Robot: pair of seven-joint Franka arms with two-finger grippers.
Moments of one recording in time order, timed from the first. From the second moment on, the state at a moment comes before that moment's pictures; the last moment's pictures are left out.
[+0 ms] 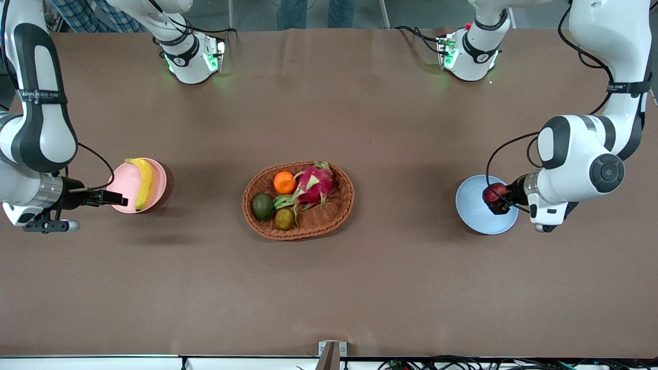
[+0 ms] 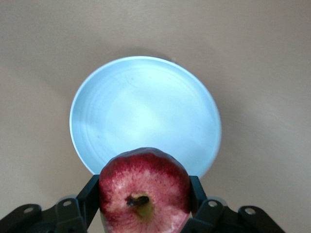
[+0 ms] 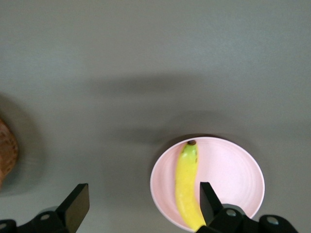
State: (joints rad) left arm -0.01 0.36 -0.03 -1.95 -0.10 2.14 -0.70; right arm -0.06 0.34 -0.10 -1.71 0.17 1.89 -0.18
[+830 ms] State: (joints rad) left arm 0.01 0.45 -0.03 -1.96 -0.10 2.23 -0.66; right arm 0.05 0.33 -0.11 -1.29 0.01 1.43 0.03
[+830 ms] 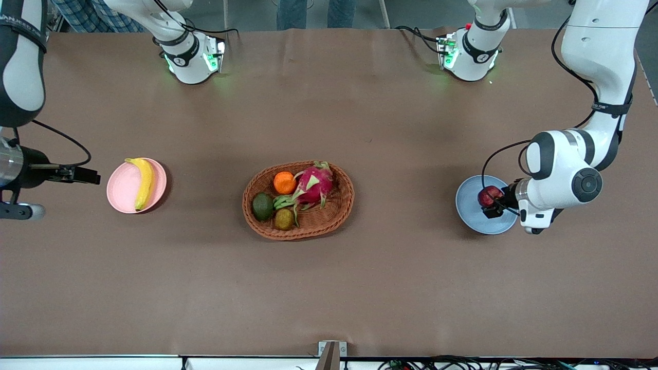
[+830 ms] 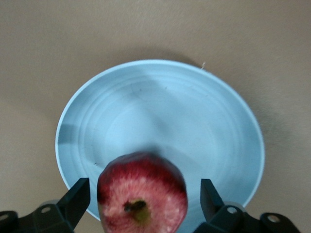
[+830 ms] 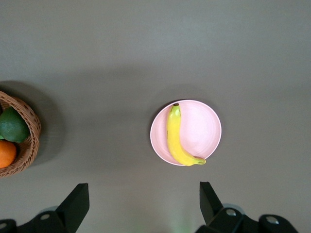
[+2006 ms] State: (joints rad) left arm 0.05 0.13 -0.04 -1.52 -0.10 1.75 -0.06; right arm 0.03 0.31 -0.10 -1.23 0.01 1.34 0.03
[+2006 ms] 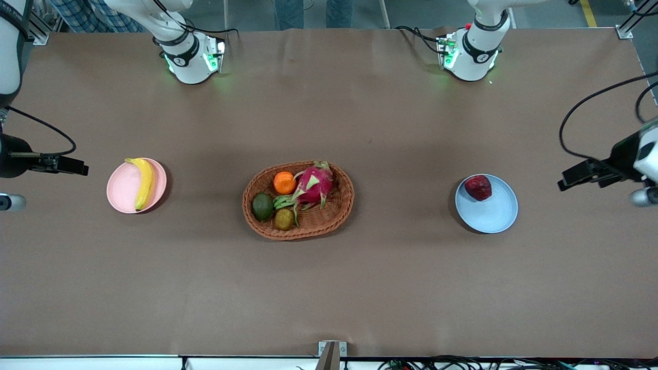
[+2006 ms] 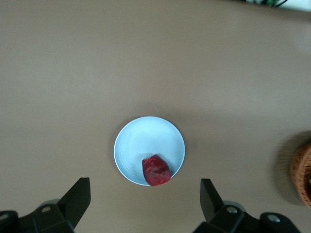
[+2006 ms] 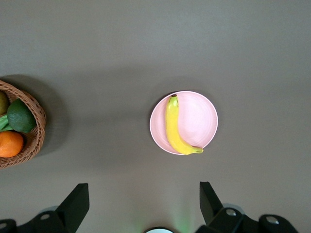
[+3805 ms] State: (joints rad) left arm 0.10 0.01 -0.14 -1.52 -0.01 1.56 -0.03; right arm -0.02 -0.07 -0.06 -1.58 0.01 1.46 0.03
